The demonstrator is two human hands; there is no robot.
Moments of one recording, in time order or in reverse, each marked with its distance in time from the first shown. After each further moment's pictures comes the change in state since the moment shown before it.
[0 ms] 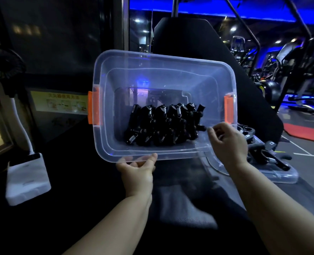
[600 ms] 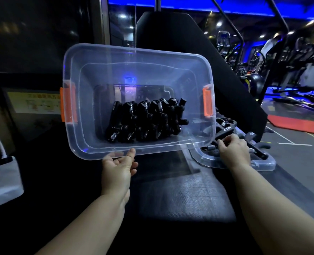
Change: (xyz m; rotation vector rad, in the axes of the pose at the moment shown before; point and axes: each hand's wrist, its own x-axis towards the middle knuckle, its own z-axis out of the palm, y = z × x) left_hand 0.008 -0.010 0.000 0.082 -0.088 0.023; right_hand -0.003 0.109 -0.012 -0.171 -0.168 0.464
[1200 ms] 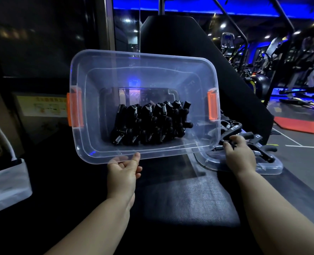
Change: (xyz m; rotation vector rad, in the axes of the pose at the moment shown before) left_hand -0.004 0.001 0.000 0.030 0.012 0.005; right_hand -0.011 -0.003 -0.003 0.139 0.007 -0.044
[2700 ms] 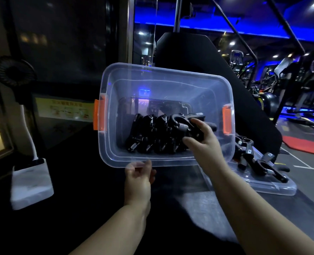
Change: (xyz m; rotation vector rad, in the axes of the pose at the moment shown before) left_hand 0.006 -0.005 -0.003 -0.140 -0.011 -0.028; right_hand -0.070 -0.153 0.022 0.765 -0.317 -0.346
